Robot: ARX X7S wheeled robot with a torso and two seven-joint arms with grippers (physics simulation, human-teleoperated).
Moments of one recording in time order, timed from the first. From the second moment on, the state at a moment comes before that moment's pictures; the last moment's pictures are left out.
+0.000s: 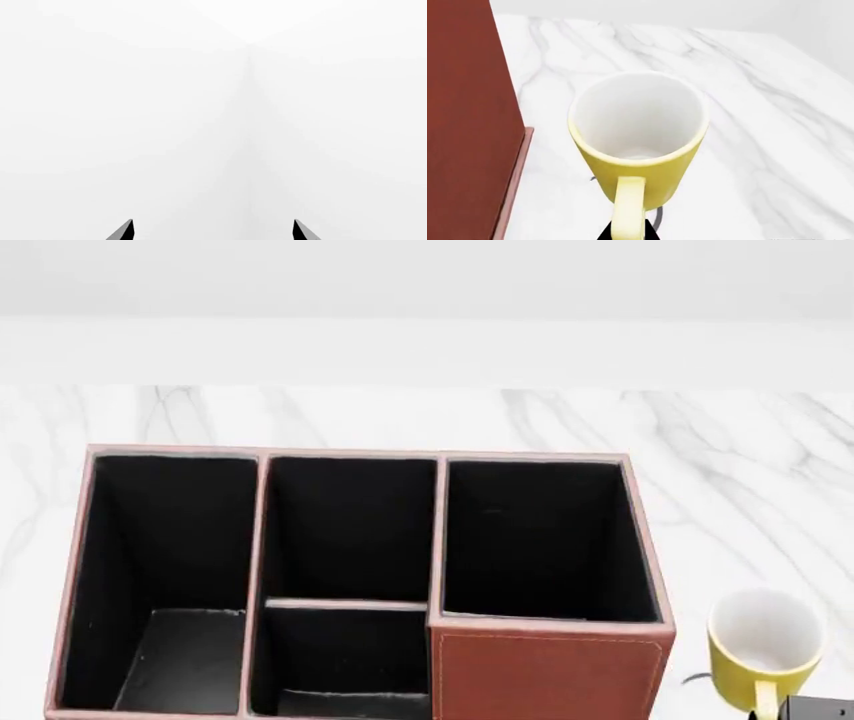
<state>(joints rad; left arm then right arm) 0.79 -1.12 -0.55 1.05 -0.61 -0.06 -1.49 0.90 0.92 -1.82 0.34 1.49 -0.50 0.55</state>
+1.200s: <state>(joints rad) 0.78 -1.18 -0.52 1.05 -0.62 -0.05 -1.55 0.85 0.88 -1.78 0.42 1.50 -0.49 0.51</state>
